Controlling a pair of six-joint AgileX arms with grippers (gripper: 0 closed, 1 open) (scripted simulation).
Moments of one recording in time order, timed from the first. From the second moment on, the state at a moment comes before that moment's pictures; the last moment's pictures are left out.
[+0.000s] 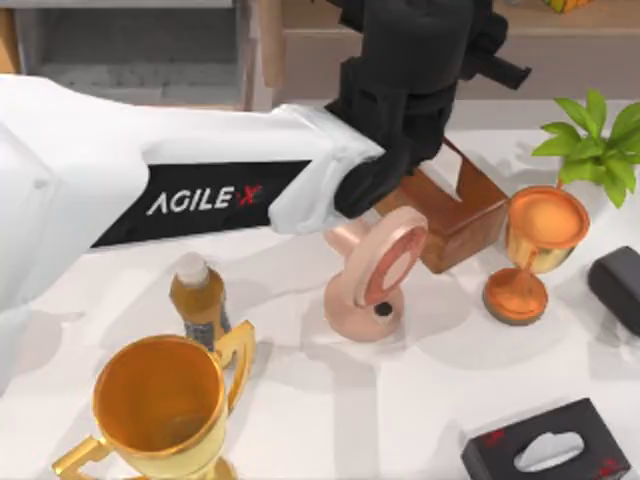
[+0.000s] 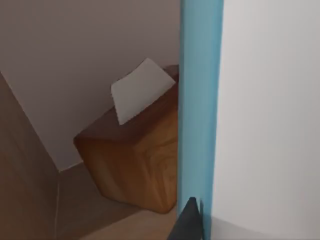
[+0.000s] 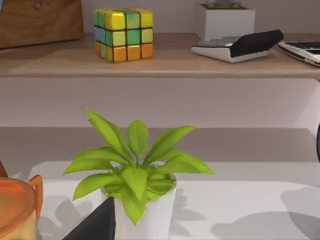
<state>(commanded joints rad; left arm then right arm) -0.82 2.05 1.43 0.57 -0.55 0.34 0.00 0.00 0.00 0.00 0.00 0.00</state>
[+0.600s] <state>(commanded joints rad) -0.72 1.63 0.84 0.63 -0.30 0.87 0.00 0.00 0.00 0.00 0.00 0.00</state>
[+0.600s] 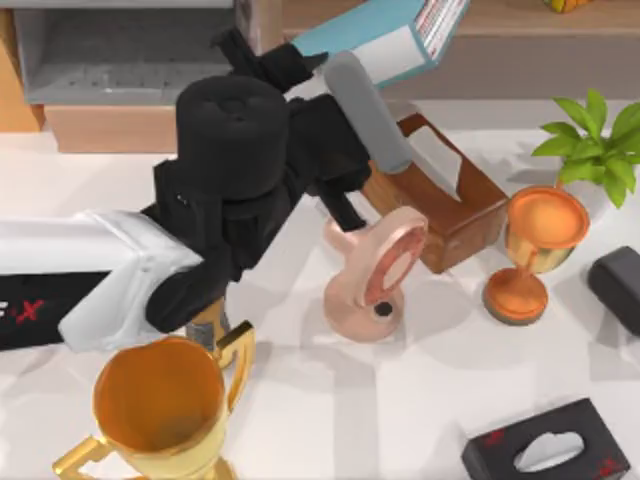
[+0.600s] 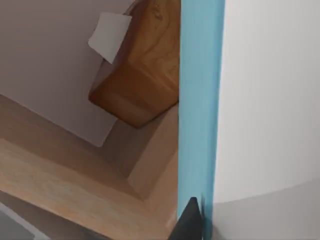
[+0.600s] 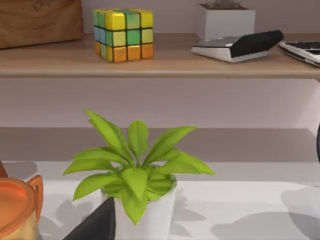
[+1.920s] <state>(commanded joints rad) -0.23 1.74 0.71 0.76 -0.16 1.54 0.00 0.00 0.00 0.00 0.00 0.00</state>
